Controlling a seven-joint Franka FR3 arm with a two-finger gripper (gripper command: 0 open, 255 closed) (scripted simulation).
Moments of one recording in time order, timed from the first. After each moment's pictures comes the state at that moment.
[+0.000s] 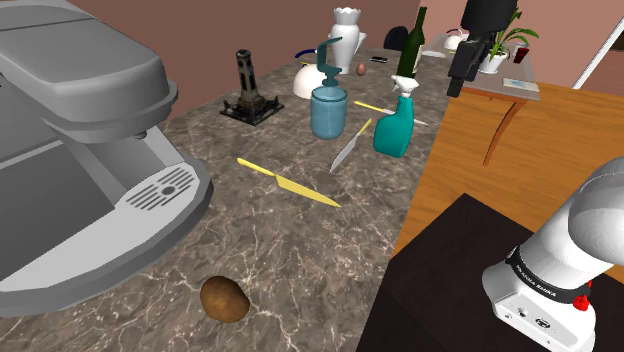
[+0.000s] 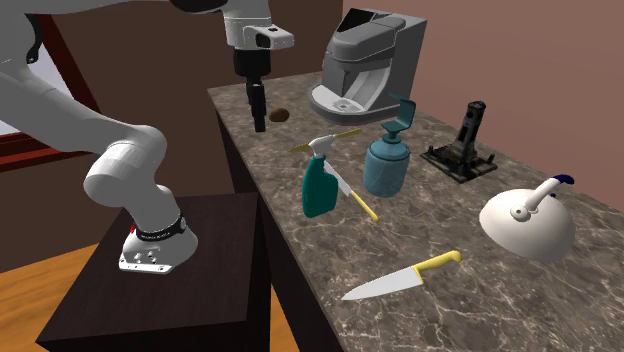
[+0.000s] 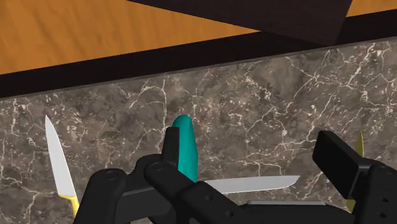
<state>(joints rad) -0.02 -0.74 0.05 -2.35 -0.03 1.59 -0.14</state>
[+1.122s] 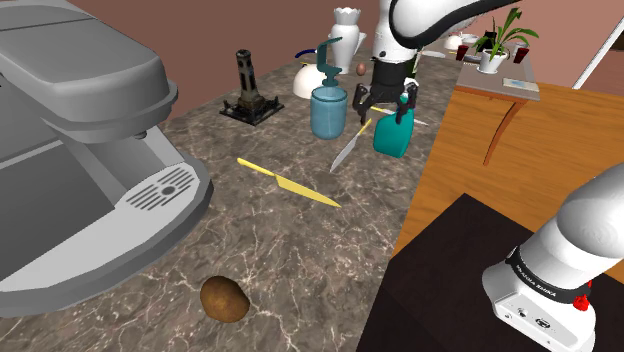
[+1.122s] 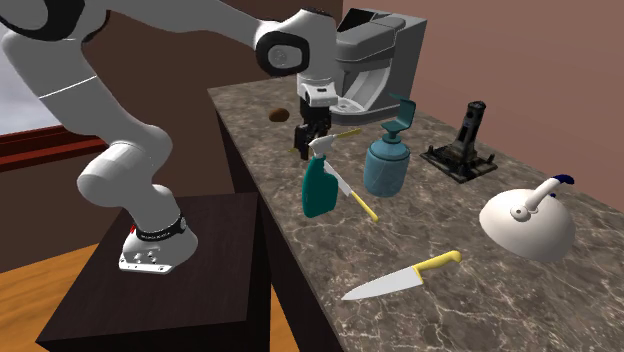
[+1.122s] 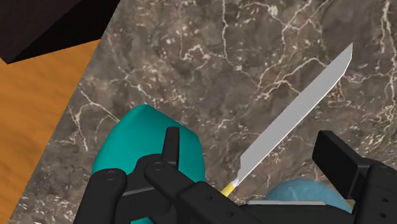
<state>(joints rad) -0.19 -0.28 0.31 -2.29 0.08 1.99 0.72</state>
